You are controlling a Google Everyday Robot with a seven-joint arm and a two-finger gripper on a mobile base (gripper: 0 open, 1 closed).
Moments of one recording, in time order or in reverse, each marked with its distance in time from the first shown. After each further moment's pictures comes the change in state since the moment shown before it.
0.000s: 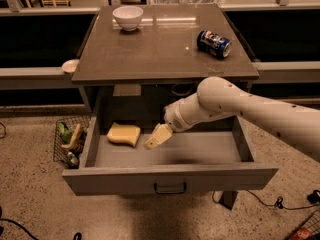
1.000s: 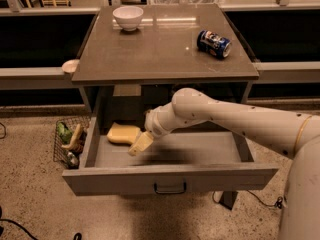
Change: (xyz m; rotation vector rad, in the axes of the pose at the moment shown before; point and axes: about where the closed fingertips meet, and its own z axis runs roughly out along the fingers) arm -0.012 0.006 0.085 -0.039 -0.016 -0.145
